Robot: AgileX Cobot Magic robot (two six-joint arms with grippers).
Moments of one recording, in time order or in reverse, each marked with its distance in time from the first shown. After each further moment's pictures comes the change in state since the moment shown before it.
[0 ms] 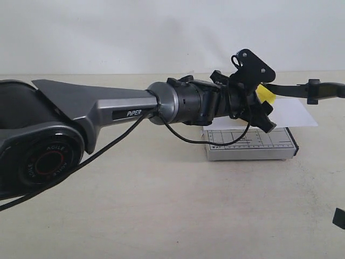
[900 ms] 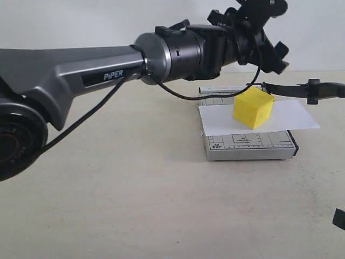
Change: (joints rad) left arm -0.009 -0.152 -0.089 0.018 -0.165 -0.024; right arm 0.000 0.000 0.000 0.000 0.005 0.000
